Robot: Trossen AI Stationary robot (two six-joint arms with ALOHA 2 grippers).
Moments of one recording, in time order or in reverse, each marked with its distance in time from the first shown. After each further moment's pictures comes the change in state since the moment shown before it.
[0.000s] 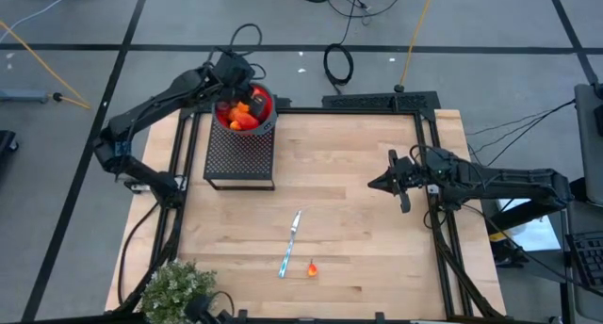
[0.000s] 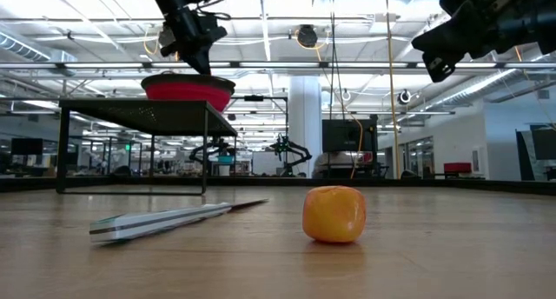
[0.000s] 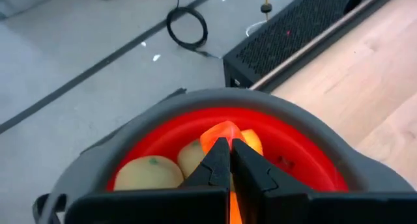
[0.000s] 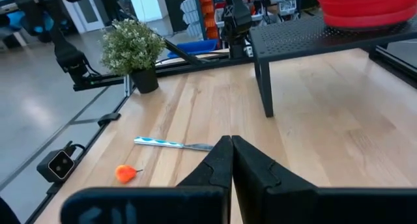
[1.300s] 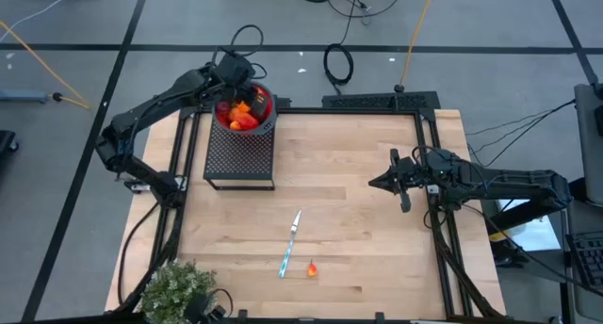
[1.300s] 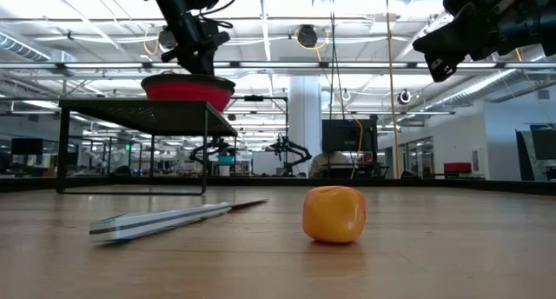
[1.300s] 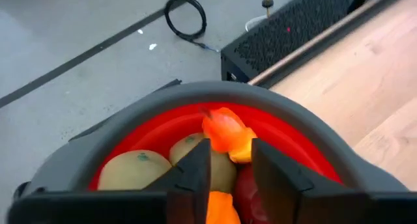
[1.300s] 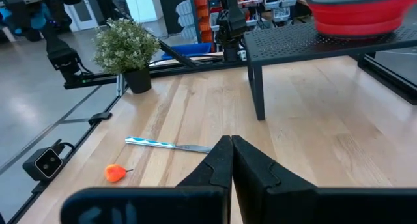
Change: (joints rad) left arm 0.007 0.029 0.000 -0.006 0.019 -0.067; right arm 0.000 -0.032 -0.015 -0.004 0.027 -0.034
